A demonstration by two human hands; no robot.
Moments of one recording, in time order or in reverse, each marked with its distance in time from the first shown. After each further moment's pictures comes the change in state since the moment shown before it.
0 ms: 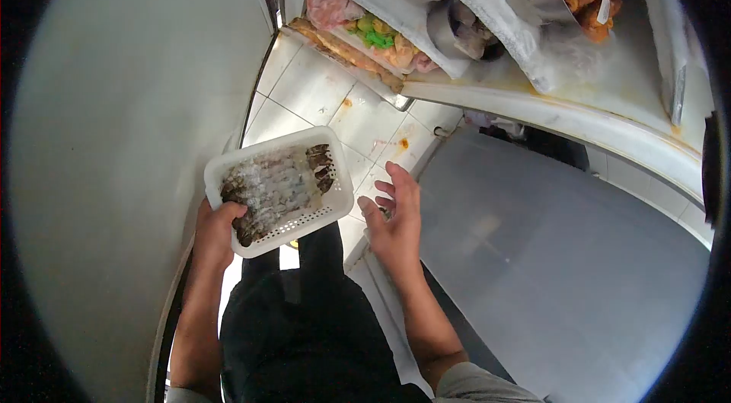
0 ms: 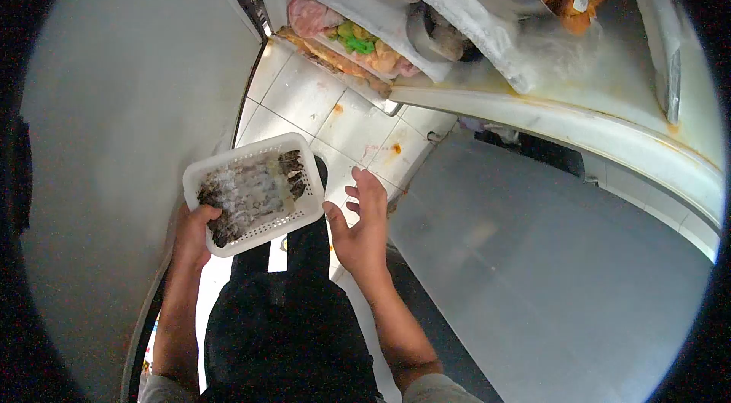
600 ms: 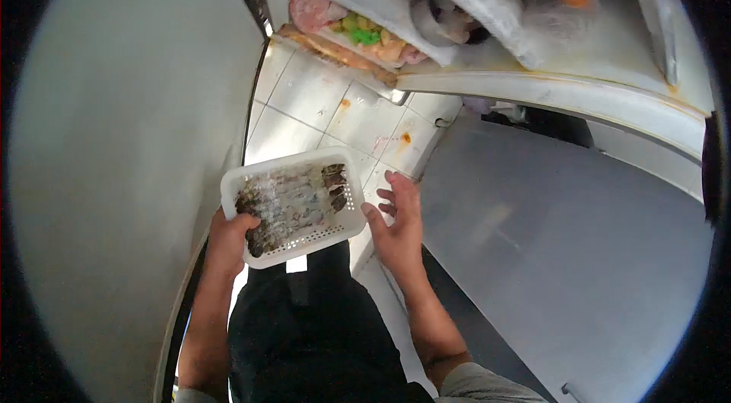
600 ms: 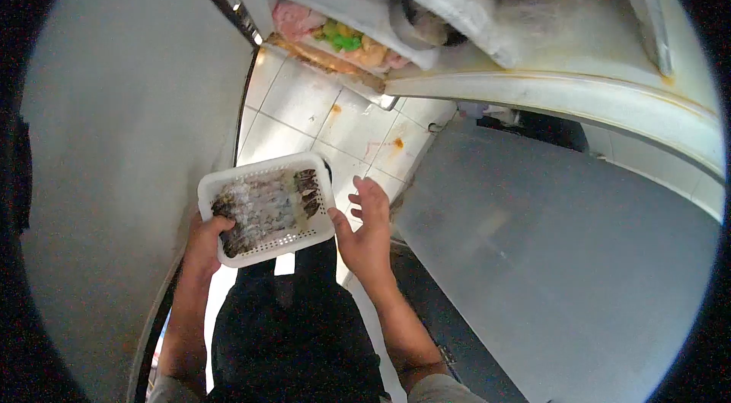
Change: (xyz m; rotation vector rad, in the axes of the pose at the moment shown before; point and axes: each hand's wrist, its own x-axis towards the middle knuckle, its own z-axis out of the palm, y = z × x) left_hand 0.024 0.013 -0.023 0.158 -0.128 -0.089; right_hand -0.021 0.000 0.029 -0.032 0.086 0.080
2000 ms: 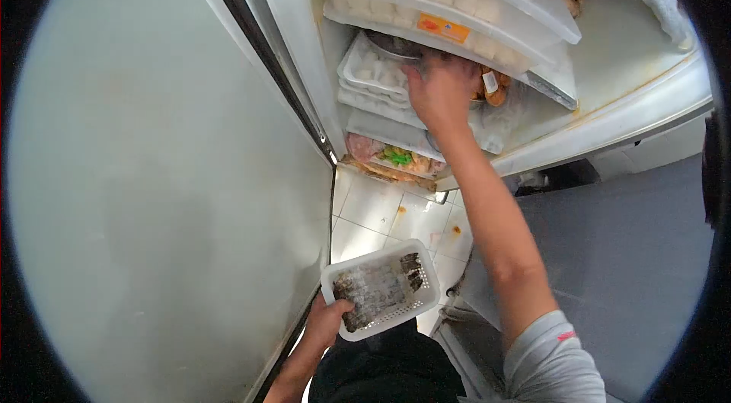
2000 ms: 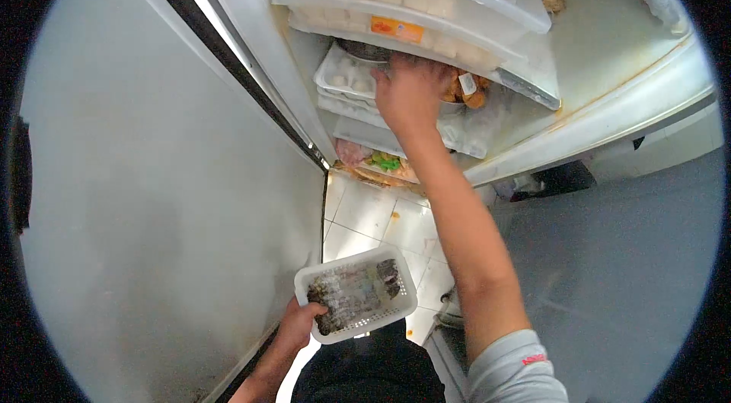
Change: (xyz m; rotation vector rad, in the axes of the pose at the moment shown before) left_hand -0.035 0.023 0.003 0.091 -0.129 0.122; right_hand 0.301 -0.253 -0.019 -0.756 0.961 -0.899
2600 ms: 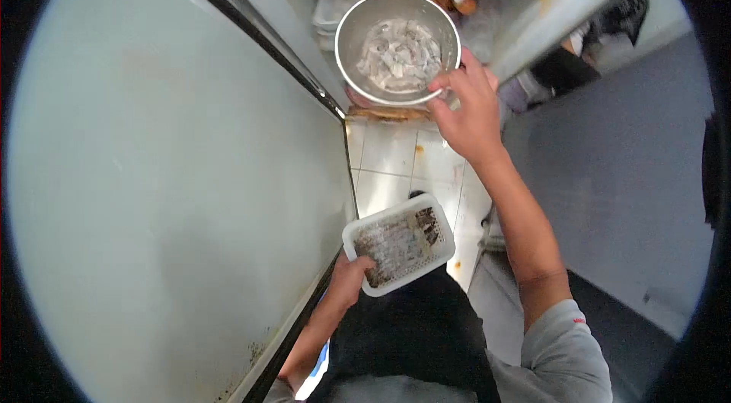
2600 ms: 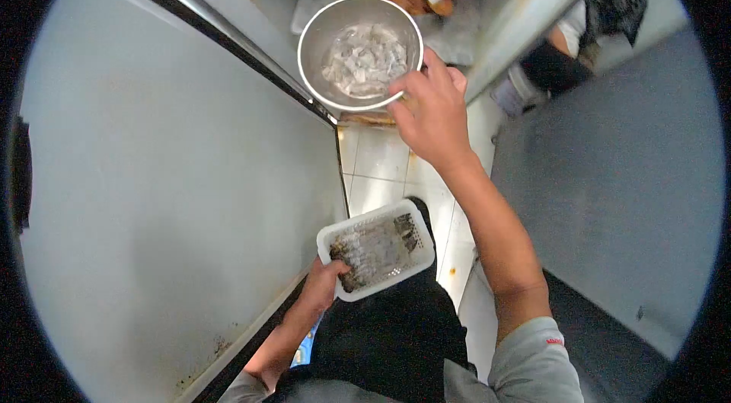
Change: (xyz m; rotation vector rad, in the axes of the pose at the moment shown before) left_hand 0.023 0.007 -0.003 0.249 -0.092 -0.111; right_hand -0.113 0.048 -0.104 0.542 -0.274 0.267
